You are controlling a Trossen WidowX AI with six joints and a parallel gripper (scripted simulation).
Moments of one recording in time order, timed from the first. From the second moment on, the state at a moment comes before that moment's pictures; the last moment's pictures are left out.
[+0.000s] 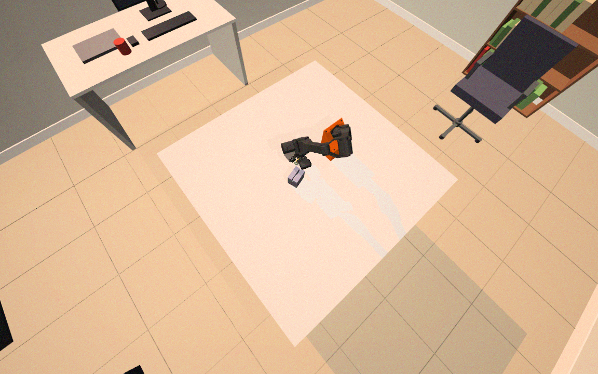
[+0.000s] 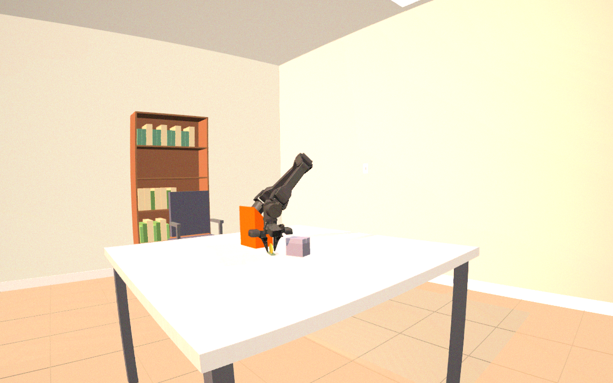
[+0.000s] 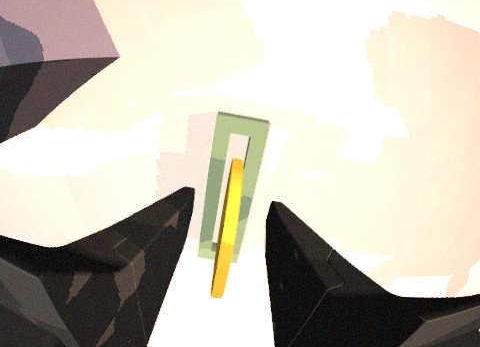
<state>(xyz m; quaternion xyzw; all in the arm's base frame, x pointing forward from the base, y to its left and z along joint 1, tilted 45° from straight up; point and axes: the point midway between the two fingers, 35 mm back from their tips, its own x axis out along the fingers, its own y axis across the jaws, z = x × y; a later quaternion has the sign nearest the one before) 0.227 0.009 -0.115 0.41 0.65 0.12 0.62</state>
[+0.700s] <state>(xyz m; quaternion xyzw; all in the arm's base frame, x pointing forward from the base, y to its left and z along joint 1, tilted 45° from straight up) 0.230 0.006 -0.114 0.41 0.65 0.12 0.63</state>
